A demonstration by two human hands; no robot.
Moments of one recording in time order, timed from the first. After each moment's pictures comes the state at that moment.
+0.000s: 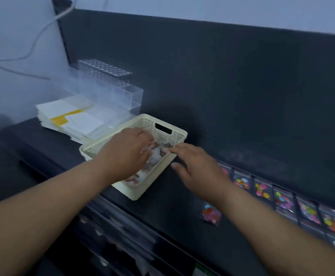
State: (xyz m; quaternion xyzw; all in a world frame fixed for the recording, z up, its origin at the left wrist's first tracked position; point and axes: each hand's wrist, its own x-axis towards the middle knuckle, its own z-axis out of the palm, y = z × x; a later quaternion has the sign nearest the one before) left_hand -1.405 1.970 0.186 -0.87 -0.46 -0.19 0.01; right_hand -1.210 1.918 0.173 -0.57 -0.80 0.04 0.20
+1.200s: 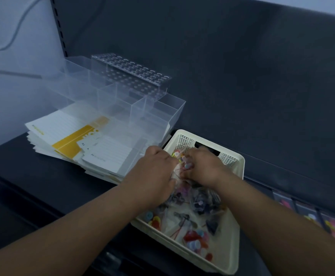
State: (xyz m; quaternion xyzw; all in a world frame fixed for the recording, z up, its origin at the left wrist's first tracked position) left_hand -1.477 2.110 0.139 -0.90 -0.40 -0.14 -0.11; right_hand -1.297 2.121 0.124 -0.74 -0.66 0.11 0.07
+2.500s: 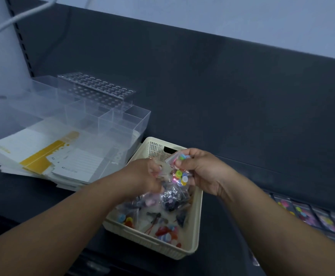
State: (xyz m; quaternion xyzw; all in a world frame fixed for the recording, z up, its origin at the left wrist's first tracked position) left_hand -1.447 2.097 0.169 -0.72 -0.47 -0.12 -0.50; right_hand -1.276 2.050 0.184 -0.57 -0.35 0.57 0.47
